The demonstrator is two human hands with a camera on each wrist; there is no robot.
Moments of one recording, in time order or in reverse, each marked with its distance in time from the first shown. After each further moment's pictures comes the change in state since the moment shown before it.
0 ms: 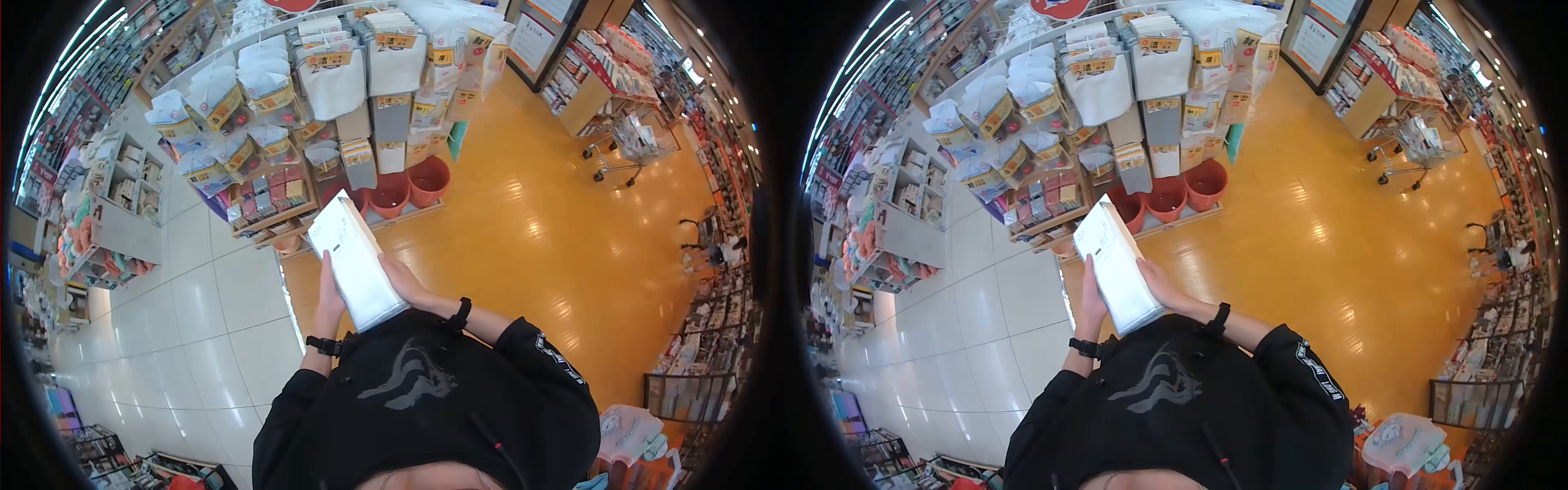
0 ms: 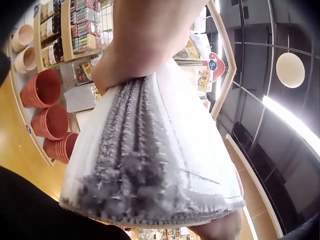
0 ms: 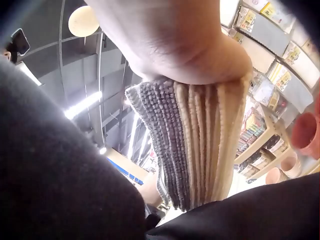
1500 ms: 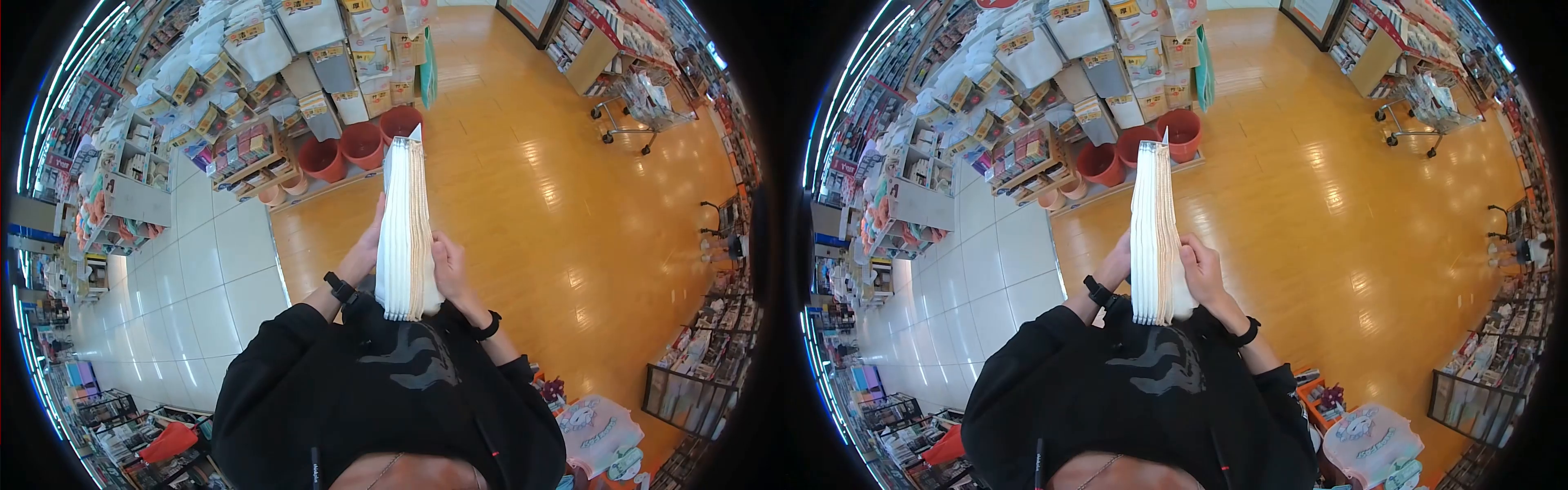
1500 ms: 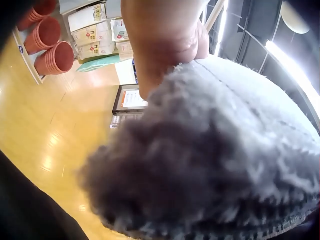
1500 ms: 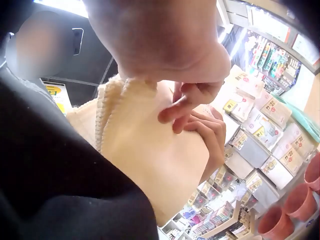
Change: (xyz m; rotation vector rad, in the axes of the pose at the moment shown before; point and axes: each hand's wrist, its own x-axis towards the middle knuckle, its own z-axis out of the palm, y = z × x) left_hand -0.037 -0.277 0.157 -0.236 -0.484 -0.613; right_hand -0.258 0.022 -0.241 -0.035 0.387 -0.553
